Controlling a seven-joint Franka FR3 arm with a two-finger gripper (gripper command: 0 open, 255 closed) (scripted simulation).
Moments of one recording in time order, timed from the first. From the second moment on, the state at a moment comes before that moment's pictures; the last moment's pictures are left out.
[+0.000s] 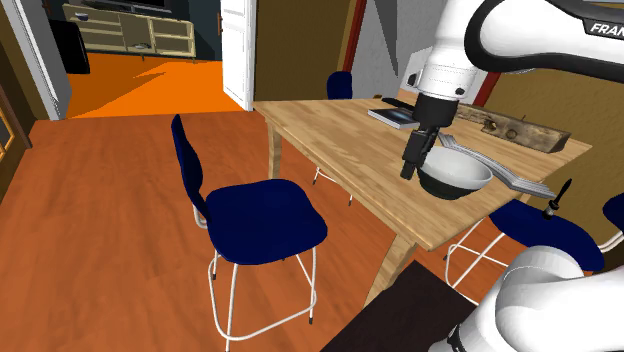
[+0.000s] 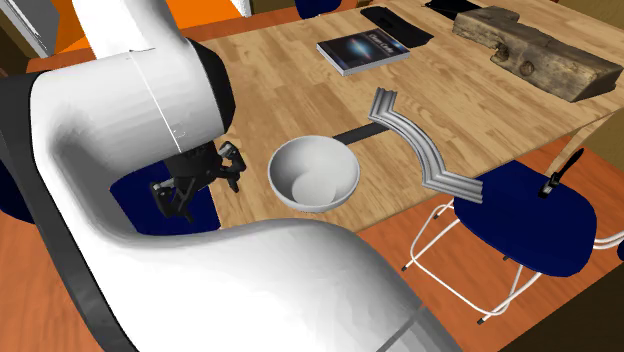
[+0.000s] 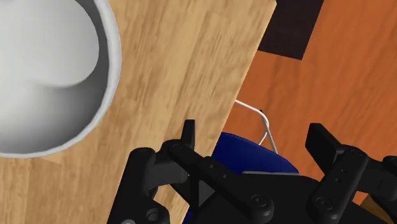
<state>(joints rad) 0.01 -0.76 0.02 -2.31 0.05 1.49 -0.17</state>
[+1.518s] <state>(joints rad) -0.06 -0.92 -0.13 -2.48 -0.21 1.55 -0.35</state>
